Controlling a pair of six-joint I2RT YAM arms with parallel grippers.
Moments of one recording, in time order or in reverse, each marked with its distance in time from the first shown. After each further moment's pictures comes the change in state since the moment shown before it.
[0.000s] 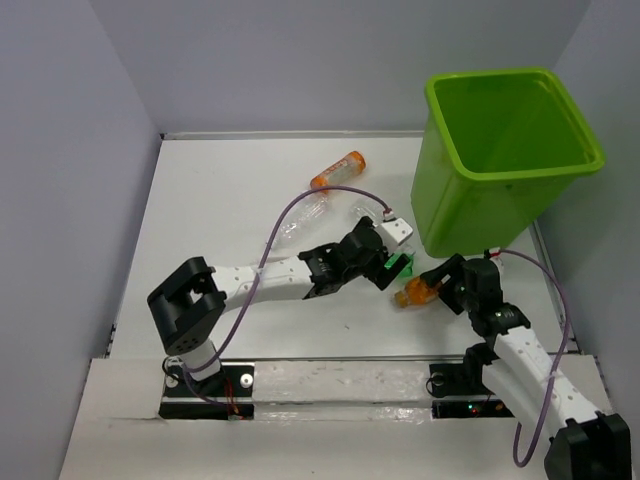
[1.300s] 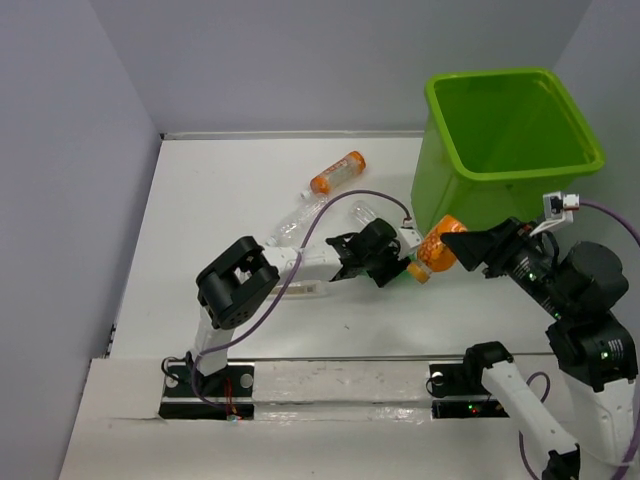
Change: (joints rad) left arm 0.081 0.321 0.201 -0.097 0.261 0.144; right arm 0.000 -0.161 0.867 -0.426 -0.423 -0.264
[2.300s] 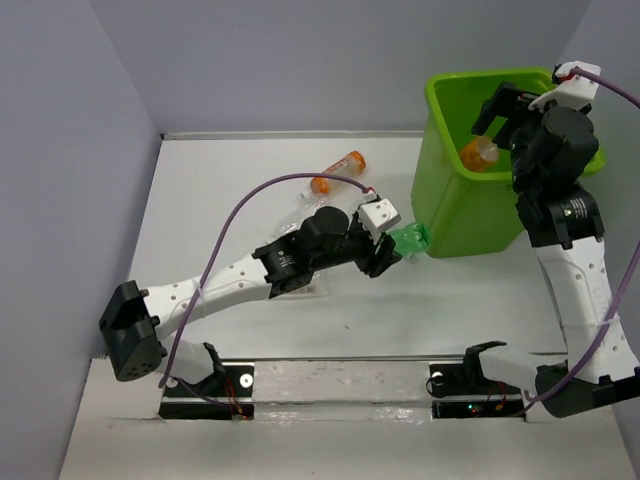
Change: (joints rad) left arm -0.046 -0.586 -0.191 0.067 0.051 -0.164; right arm 0.000 0.661 0.483 0.336 0.804 -0.553
